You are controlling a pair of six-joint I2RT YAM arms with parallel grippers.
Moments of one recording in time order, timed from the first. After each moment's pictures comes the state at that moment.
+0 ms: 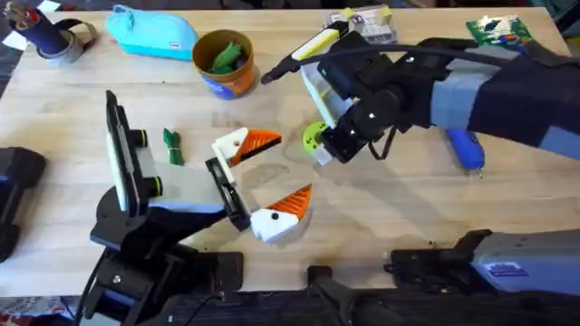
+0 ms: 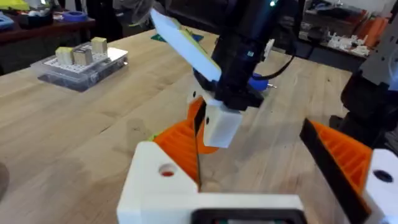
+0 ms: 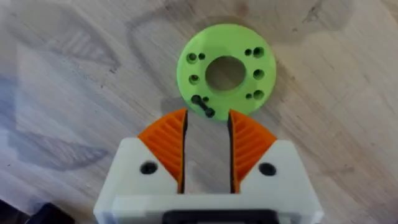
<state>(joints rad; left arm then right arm) -0.31 0.00 0.01 -0.06 0.77 -0.09 0.68 1.55 1.04 -0.81 -0.03 -0.03</state>
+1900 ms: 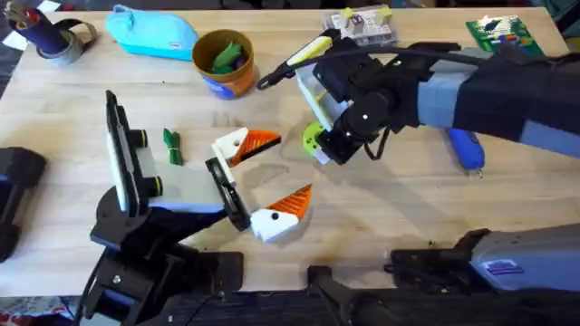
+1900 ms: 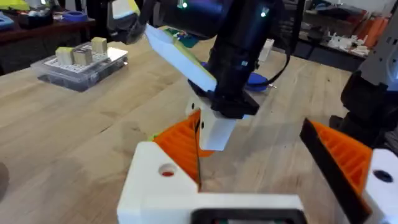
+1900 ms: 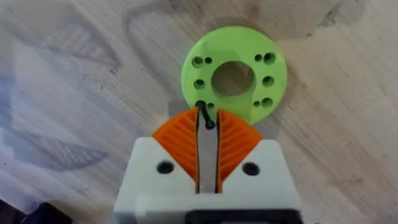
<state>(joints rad) -0.31 0.00 0.01 -0.06 0.77 -0.09 0.68 1.60 1.04 -0.79 -0.06 -0.05</state>
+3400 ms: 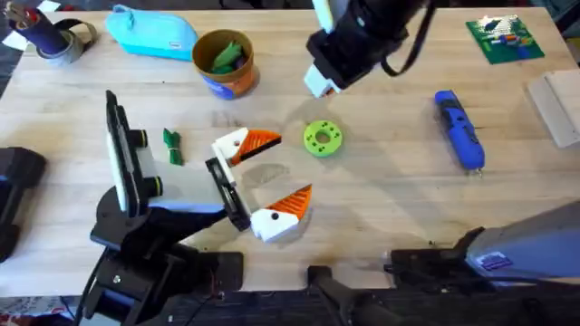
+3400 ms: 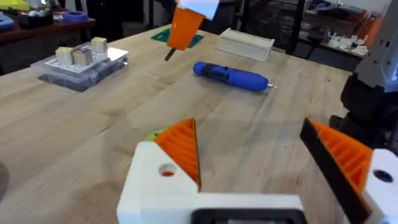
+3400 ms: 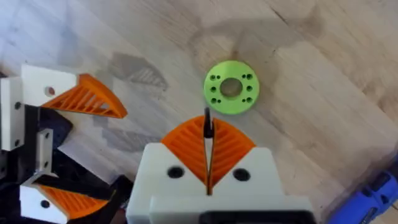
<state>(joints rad) -0.31 0.00 0.01 -0.06 0.77 -0.09 0.69 1.72 1.83 -1.42 -0.06 0.05</state>
